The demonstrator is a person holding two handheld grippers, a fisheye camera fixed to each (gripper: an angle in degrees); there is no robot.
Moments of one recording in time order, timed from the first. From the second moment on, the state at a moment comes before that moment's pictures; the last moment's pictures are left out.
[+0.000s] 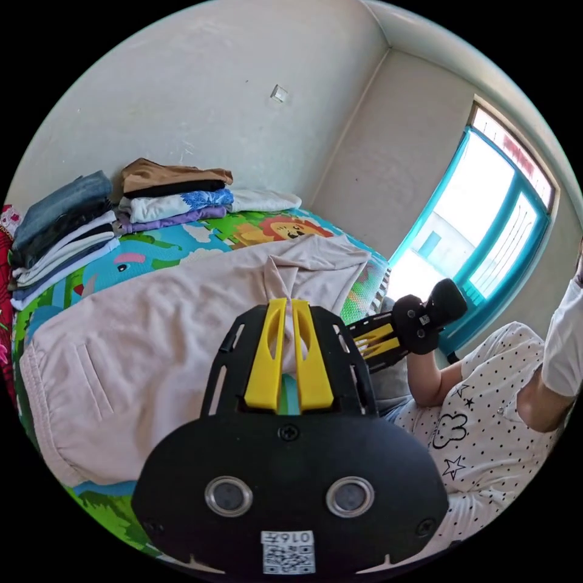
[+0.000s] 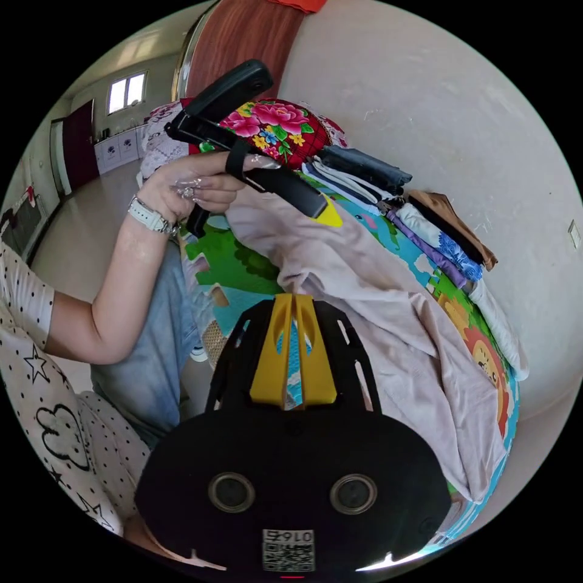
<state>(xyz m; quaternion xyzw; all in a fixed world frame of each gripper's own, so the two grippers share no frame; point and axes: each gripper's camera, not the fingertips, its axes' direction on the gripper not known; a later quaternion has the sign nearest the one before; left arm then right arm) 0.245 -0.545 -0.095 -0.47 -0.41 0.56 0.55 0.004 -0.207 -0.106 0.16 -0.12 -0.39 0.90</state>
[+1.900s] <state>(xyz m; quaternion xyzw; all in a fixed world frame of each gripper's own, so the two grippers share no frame) 0.208 -0.366 -0.045 -0.55 -0.55 0.56 0.28 0.074 -0.104 -0.018 0.24 -0.13 -0.48 0.83</state>
